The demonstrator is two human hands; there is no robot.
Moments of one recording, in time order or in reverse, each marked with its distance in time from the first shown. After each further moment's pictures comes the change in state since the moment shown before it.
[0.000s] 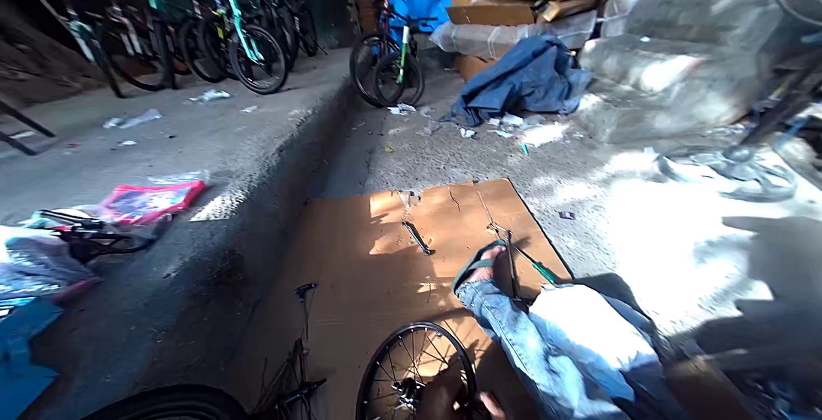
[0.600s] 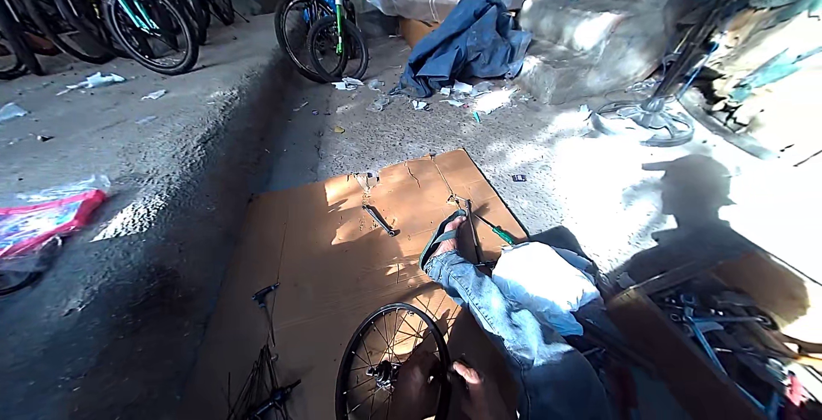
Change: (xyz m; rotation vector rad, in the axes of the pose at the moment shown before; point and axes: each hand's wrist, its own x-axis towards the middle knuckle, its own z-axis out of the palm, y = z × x) left_hand -0.001 -0.008 0.003 0.026 0.020 0.060; right_hand 0.003 0.012 0.014 0.059 0.096 -0.030
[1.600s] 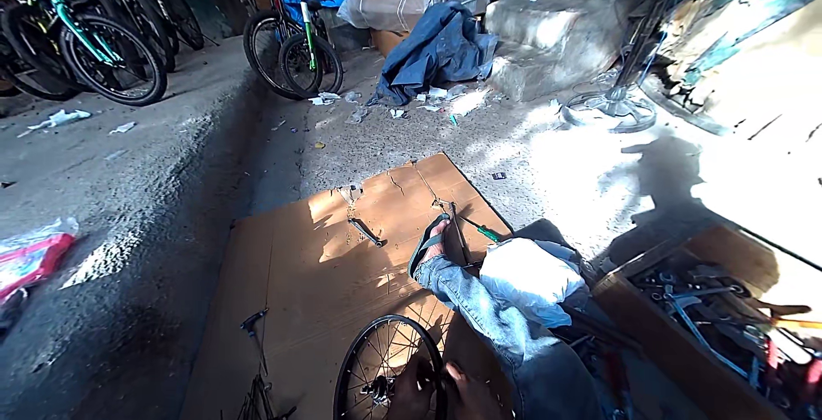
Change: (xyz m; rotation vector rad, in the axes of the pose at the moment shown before) left_hand 0.005 -0.012 0.003 -0.366 -0.036 -0.136; right_hand 0.005 -0.013 -0.010 0.000 -0.250 0.177
